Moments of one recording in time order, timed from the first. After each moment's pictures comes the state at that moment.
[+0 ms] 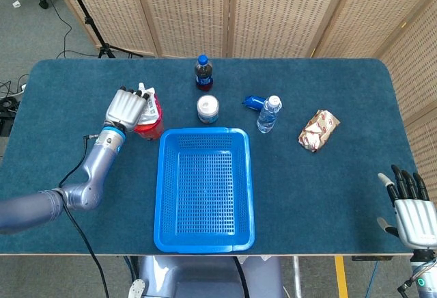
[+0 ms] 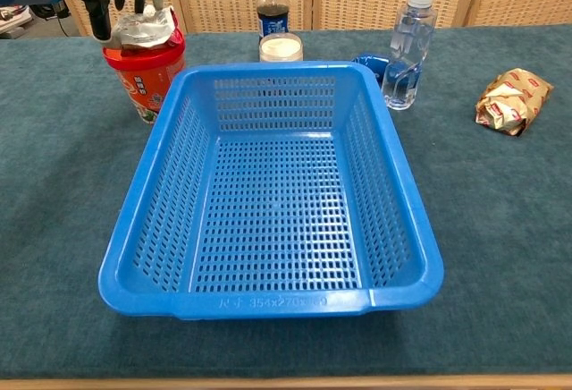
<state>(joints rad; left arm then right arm) -1.17 -1.36 -0.03 -1.36 0.52 0.88 0.79 0.06 -1.13 0.06 -1.57 -1.48 1.47 -0.19</state>
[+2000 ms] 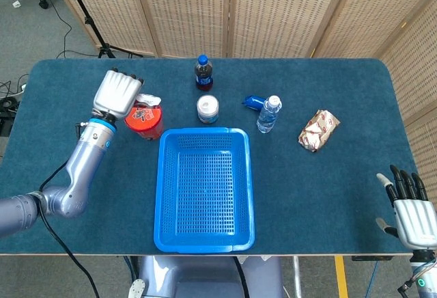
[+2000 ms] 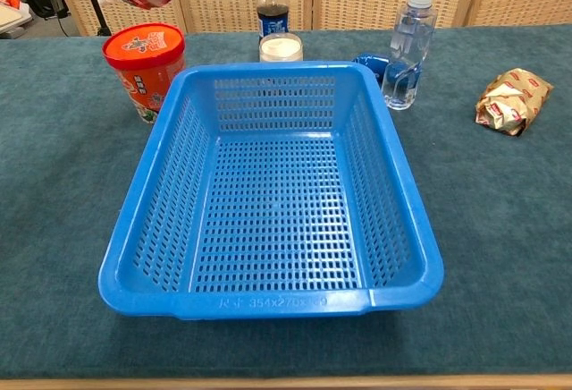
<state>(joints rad) -1.13 -1.16 -0.15 -1.62 0.62 1.01 0.83 0.06 -1.12 0.05 -1.57 -1.49 1.47 -0.17</state>
